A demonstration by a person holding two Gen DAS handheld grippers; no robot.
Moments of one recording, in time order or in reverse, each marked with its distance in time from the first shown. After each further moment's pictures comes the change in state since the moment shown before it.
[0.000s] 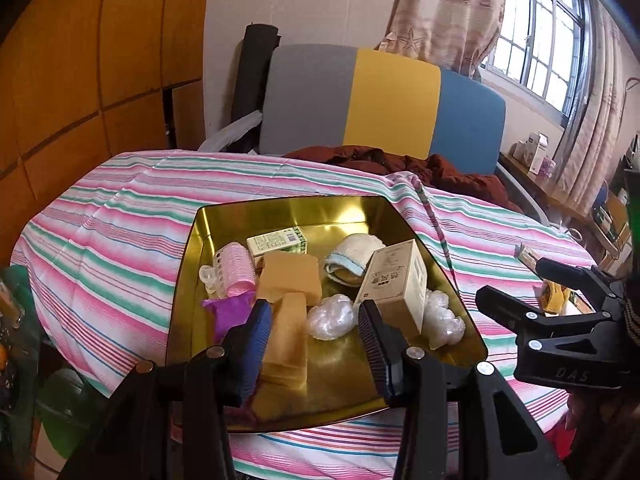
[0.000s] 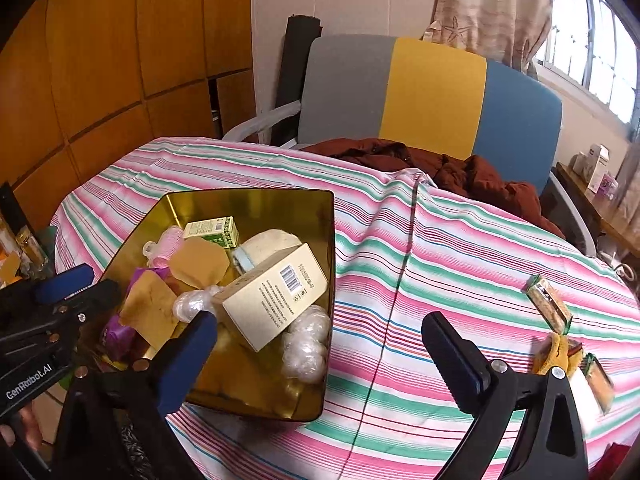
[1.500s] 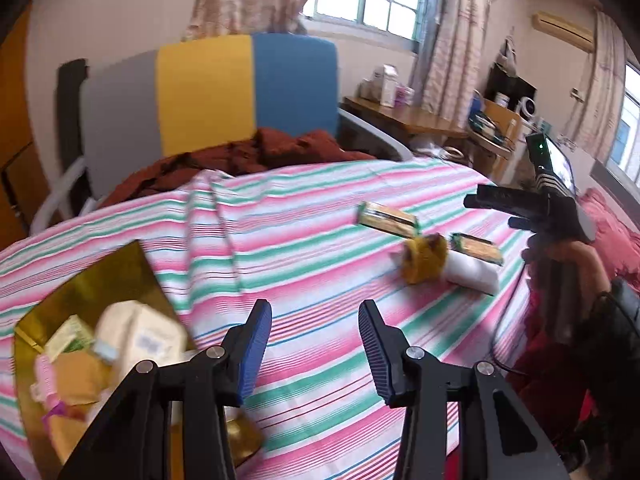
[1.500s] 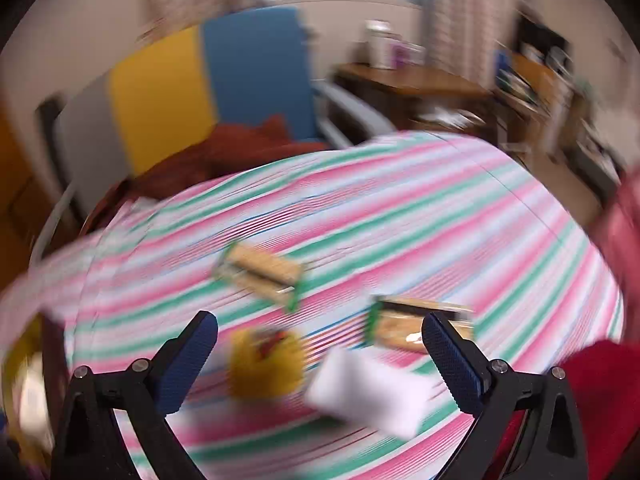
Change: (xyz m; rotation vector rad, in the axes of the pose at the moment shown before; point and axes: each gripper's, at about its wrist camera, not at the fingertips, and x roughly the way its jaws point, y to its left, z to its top) left arm 0.048 -0.203 0.026 0.396 0.100 -0.412; right arm -0.031 -0.338 -0.061 0.693 0.065 -0.464
